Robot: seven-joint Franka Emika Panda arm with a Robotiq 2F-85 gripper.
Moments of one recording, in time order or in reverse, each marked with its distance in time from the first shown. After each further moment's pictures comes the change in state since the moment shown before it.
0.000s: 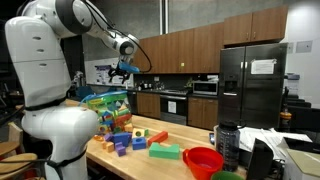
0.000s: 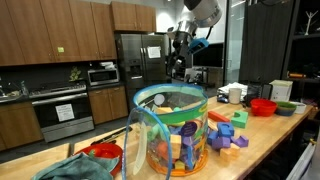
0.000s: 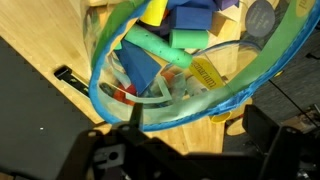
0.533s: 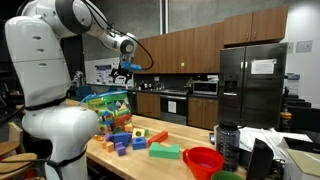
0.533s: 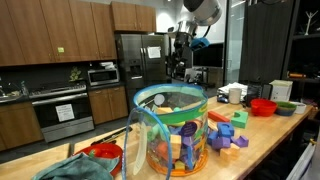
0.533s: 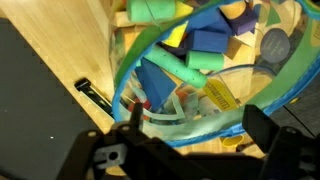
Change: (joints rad) arm -0.010 0.001 0.010 0.014 -0.129 0.010 -0.007
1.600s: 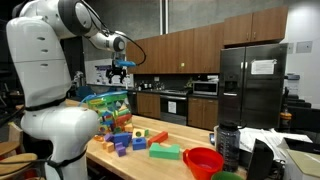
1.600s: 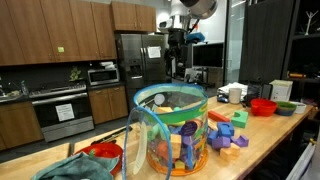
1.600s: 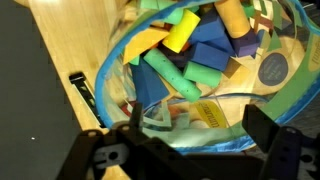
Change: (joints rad) arm 0.033 0.005 0.091 0.044 -0.164 -0.009 -0.027
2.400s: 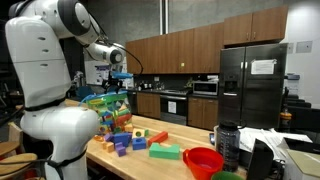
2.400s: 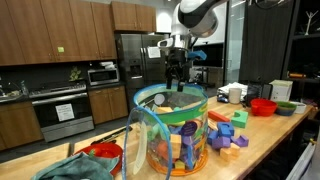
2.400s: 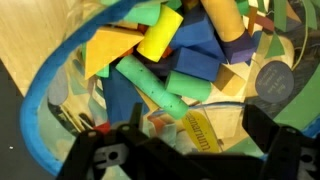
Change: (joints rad) arm 0.010 -0.007 0.037 -0.188 0.058 0.130 -0.020
